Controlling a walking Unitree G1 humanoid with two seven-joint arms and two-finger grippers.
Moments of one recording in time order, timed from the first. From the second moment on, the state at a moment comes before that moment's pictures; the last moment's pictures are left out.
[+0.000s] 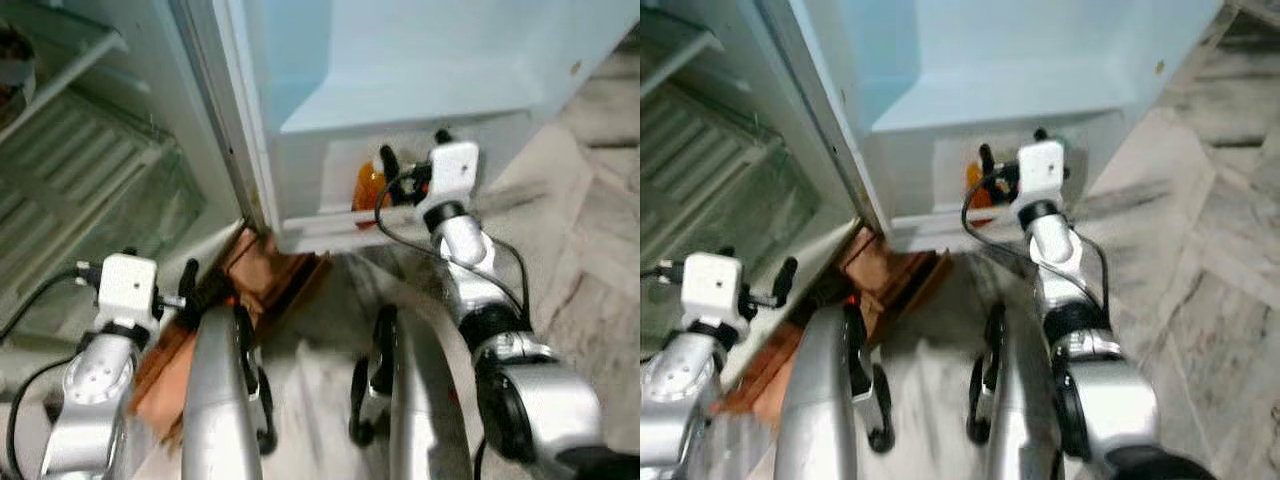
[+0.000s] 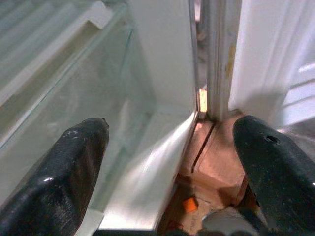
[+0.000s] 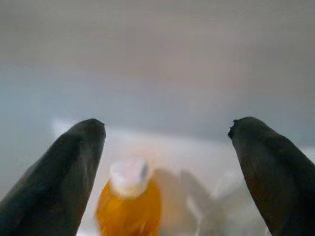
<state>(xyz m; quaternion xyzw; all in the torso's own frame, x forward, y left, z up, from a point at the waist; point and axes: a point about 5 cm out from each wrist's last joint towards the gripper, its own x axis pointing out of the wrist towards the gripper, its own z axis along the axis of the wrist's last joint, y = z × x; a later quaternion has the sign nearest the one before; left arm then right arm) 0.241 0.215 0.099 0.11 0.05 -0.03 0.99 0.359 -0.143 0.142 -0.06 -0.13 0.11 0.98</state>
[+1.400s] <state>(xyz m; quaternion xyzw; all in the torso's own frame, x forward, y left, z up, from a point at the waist) 0.252 0.181 0.082 0.07 0.03 -0.05 1.00 0.283 -0.163 0.107 -0.05 -0.06 0.04 1.00</state>
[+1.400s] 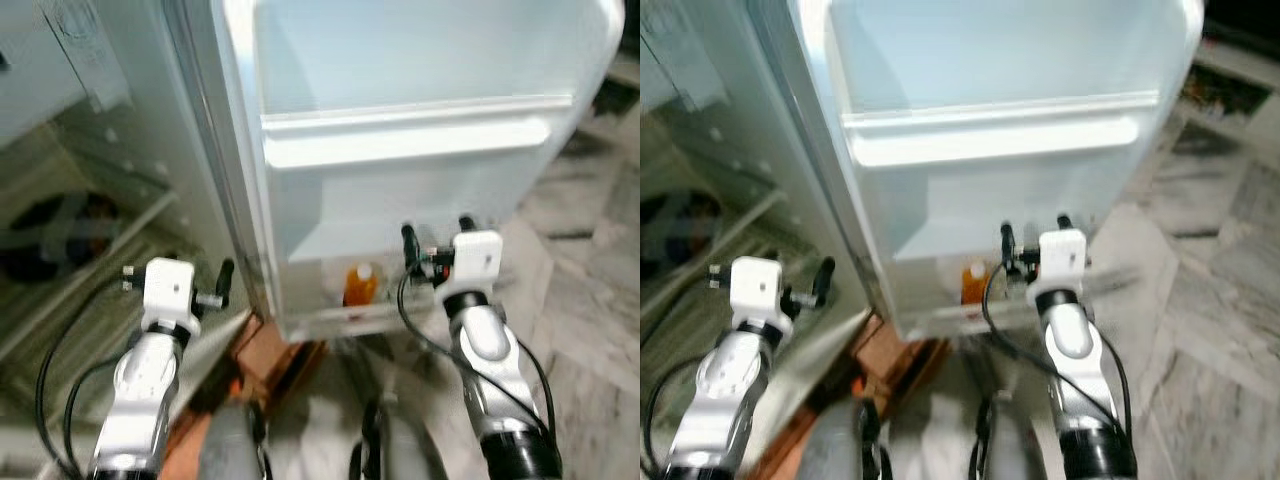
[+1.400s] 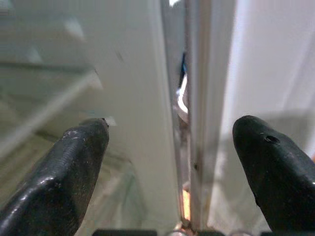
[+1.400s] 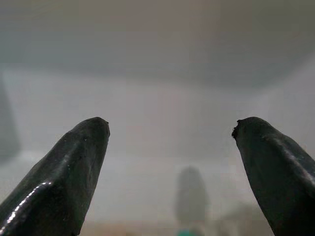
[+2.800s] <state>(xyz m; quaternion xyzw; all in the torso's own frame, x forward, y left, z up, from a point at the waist) 0.259 0.189 0.076 0.08 0.05 -0.01 1.00 0.264 -0.143 0.064 0.03 0.11 0.16 0.98</state>
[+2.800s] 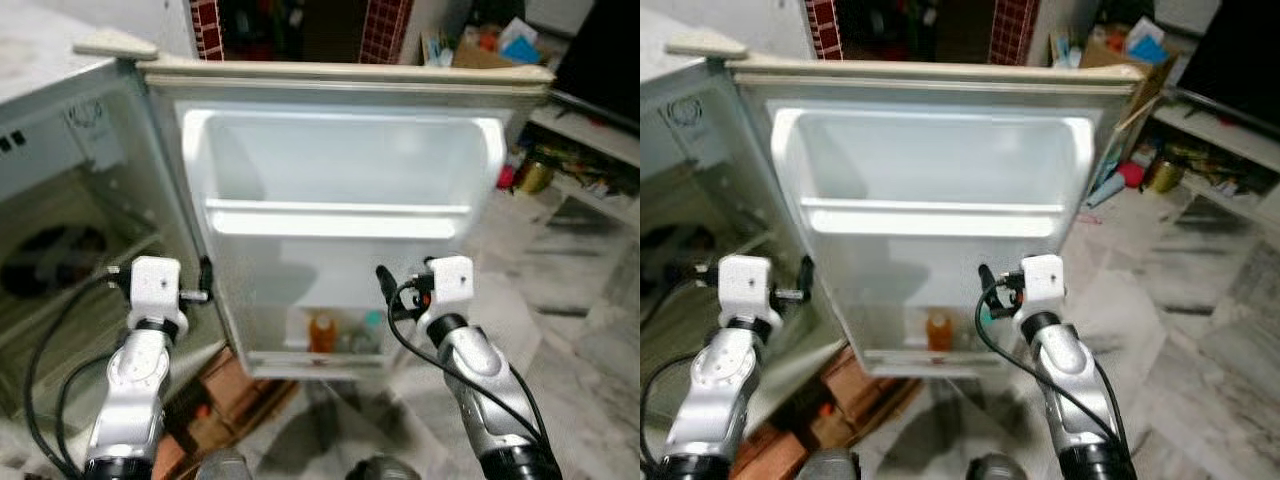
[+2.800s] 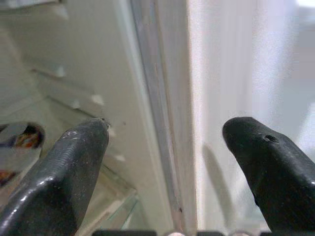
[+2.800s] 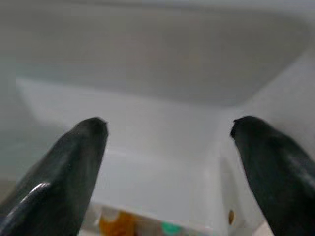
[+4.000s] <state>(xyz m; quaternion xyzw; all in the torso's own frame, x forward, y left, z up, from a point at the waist) 0.262 0.180 0.077 0.09 0.04 -0.05 0.99 0.272 -0.148 0.091 0.03 0.04 0.18 0.98</state>
